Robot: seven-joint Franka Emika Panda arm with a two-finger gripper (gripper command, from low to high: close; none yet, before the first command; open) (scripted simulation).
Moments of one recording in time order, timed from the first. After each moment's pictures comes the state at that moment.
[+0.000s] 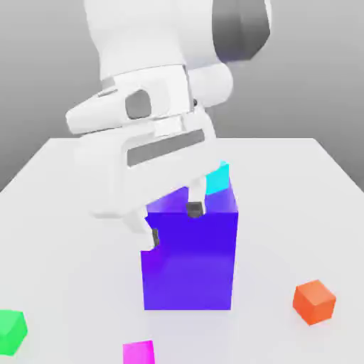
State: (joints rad) arm 0.36 -0.02 -0.41 -2.31 0.31 2.50 -0.62
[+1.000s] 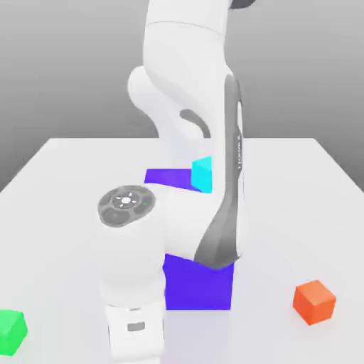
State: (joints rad) arm 0.19 0.51 -0.27 -2.30 0.37 2.76 -1.35
